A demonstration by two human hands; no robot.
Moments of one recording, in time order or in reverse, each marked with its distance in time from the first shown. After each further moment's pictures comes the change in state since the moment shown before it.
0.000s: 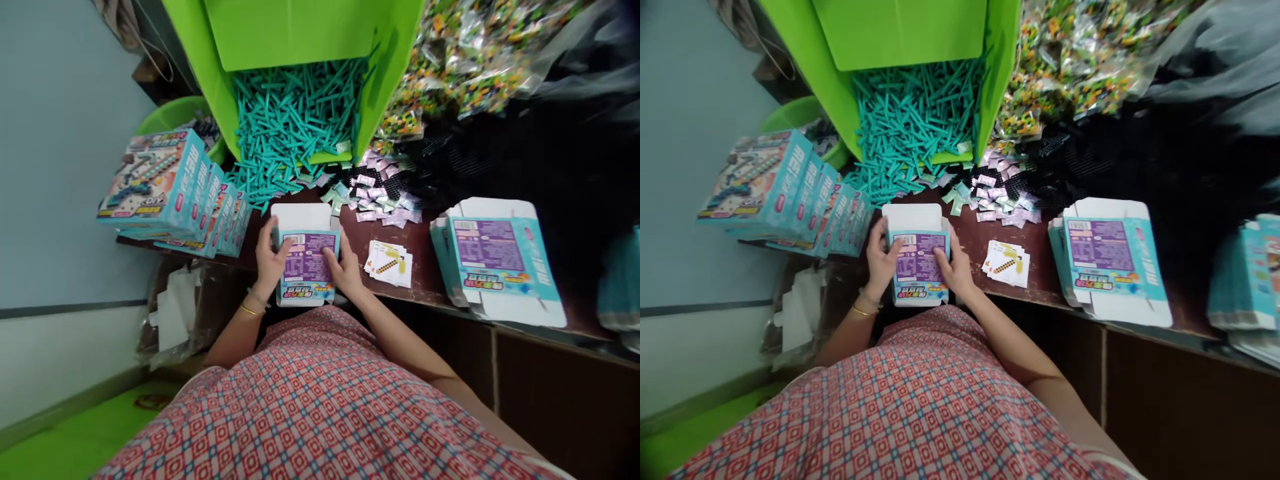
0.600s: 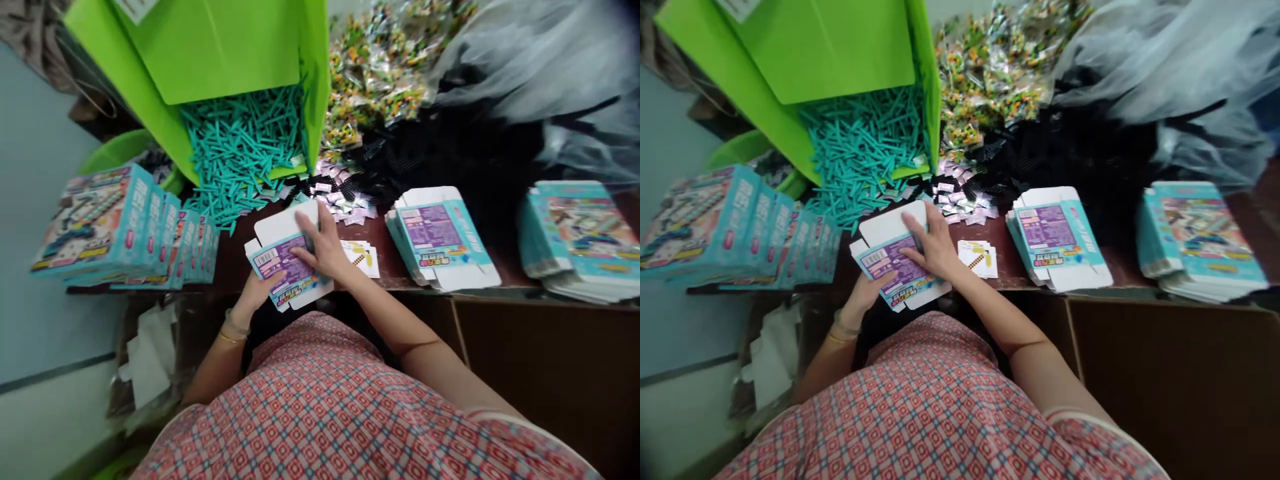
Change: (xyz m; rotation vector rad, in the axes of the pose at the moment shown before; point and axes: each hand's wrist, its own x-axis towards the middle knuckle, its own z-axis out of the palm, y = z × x) left_hand -0.018 0.004 0.017 -0.288 -0.339 -0.498; right_hand 0.046 -0.022 -0.046 -0.294 -0.035 -0.260
